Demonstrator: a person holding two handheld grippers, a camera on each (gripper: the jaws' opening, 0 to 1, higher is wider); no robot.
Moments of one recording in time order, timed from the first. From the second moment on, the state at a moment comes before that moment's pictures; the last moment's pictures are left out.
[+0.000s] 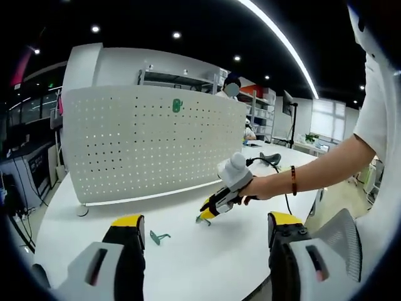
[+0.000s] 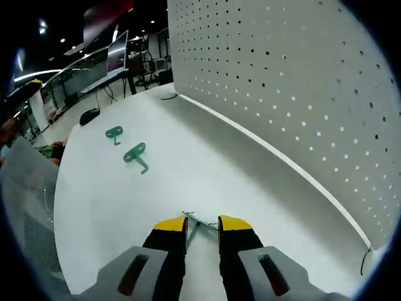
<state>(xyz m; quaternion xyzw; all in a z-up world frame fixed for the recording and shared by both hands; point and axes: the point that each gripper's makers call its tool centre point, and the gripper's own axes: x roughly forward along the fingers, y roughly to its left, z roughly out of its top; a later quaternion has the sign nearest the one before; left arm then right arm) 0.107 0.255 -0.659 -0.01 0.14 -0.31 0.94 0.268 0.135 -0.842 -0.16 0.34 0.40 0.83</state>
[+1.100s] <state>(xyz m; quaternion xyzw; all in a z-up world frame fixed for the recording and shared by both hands) 0.107 0.259 -0.668 -0.04 0.15 -0.31 0.94 0.251 0.137 -0.848 -0.26 0.34 0.47 0.78</state>
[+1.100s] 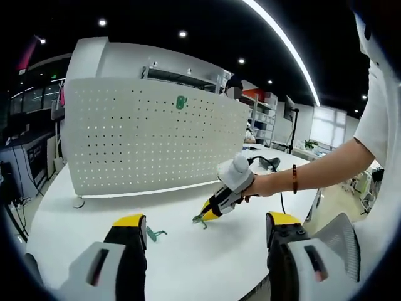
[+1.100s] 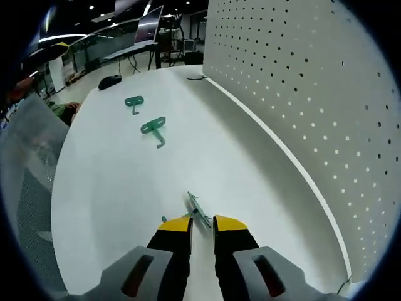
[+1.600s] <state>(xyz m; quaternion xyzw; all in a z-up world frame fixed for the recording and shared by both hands) 0.107 0.257 -0.667 -0.04 0.15 -0.31 0.94 0.244 0.139 -0.852 -0.23 0.35 0.44 0.79</state>
